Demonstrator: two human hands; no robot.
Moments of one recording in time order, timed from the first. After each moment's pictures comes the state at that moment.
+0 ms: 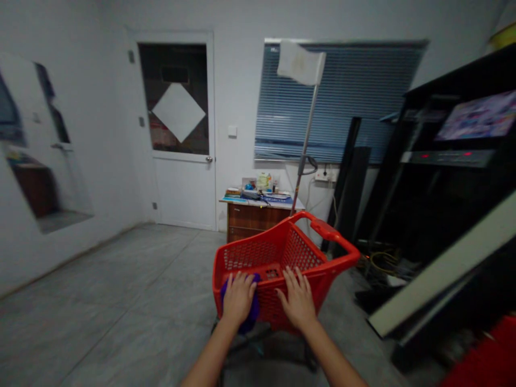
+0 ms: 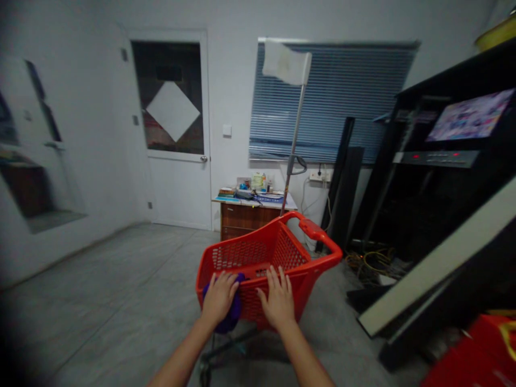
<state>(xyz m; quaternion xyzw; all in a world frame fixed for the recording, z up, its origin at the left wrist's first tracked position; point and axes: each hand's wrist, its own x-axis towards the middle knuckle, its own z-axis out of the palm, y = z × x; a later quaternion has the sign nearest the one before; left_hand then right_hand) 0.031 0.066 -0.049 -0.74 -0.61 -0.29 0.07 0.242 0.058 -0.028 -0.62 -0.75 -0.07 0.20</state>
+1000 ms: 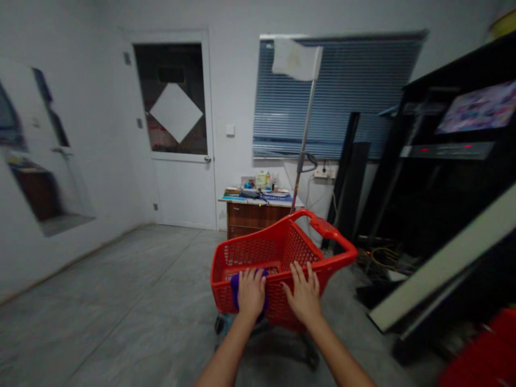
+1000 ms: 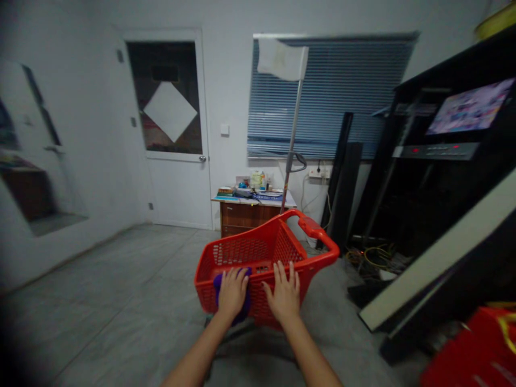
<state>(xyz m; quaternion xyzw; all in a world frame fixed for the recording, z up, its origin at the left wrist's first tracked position) 0.079 0.072 -0.041 -0.70 -0.64 -0.31 0.08 0.254 0.056 -0.021 -0.67 -0.70 -0.12 0.21</state>
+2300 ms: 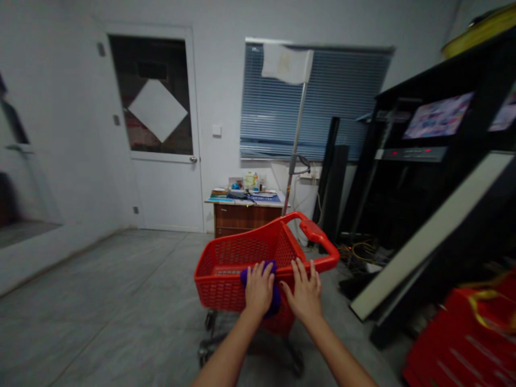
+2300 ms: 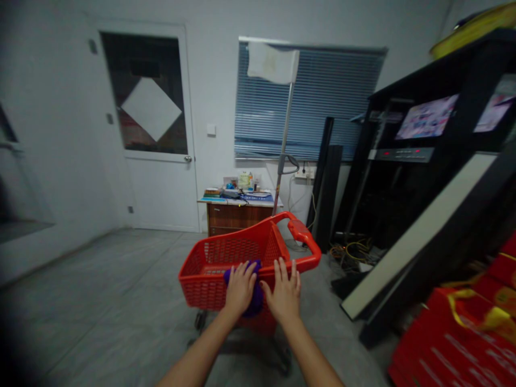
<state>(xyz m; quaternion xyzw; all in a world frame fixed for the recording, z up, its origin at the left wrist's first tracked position) 0.138 0.072 -0.026 -0.75 -0.57 -0.32 0.07 0.291 0.040 -0.017 -0.66 -0.66 -0.23 0.27</state>
